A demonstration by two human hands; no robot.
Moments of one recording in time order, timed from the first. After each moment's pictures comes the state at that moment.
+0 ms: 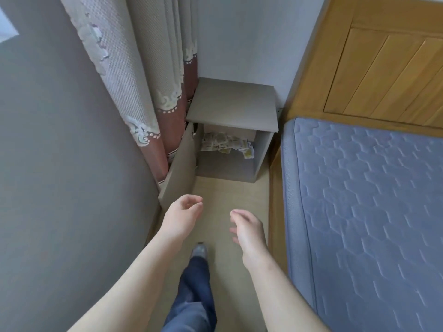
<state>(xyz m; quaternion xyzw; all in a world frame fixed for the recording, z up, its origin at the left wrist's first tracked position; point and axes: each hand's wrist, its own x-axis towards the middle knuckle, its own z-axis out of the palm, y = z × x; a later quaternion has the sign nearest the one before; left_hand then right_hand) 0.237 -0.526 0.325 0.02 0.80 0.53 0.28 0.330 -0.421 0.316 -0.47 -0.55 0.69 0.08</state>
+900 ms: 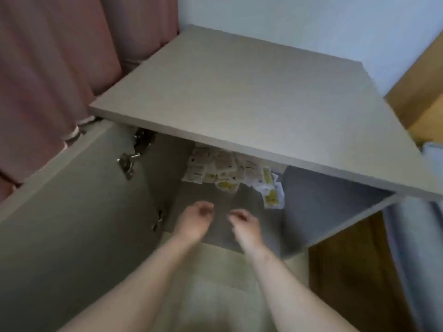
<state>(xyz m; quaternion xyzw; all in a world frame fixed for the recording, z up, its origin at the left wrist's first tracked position) -0.173 -0.165 -0.108 0.07 0.86 0.44 0.26 -0.116 -0.060 -0.133 -0.40 -0.68 0.61 0.02</state>
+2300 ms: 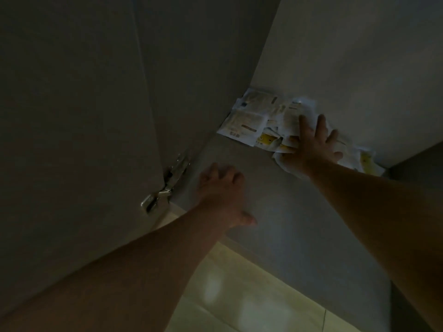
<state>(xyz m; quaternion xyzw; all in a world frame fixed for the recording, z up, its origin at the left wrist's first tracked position) -0.294 -0.138 -0.360 0.25 0.94 0.08 0.22 -0.332 0.056 -0.338 -0.26 -0.96 0.06 -0.06</state>
